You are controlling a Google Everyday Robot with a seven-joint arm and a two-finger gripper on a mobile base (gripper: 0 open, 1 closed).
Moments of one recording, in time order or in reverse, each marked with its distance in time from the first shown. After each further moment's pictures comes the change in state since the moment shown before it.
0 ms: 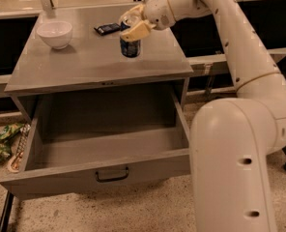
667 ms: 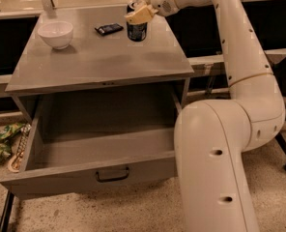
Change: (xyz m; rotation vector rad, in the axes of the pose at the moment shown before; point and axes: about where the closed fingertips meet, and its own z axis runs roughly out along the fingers) arm -0.005 -0.061 -0.027 0.204 0.029 0.045
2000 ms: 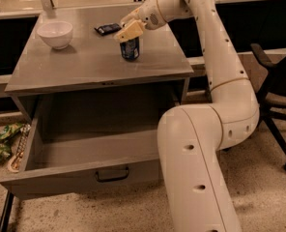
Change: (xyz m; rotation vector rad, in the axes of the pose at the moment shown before) arm 0.040 0.011 0.054 -0.080 0.056 0.170
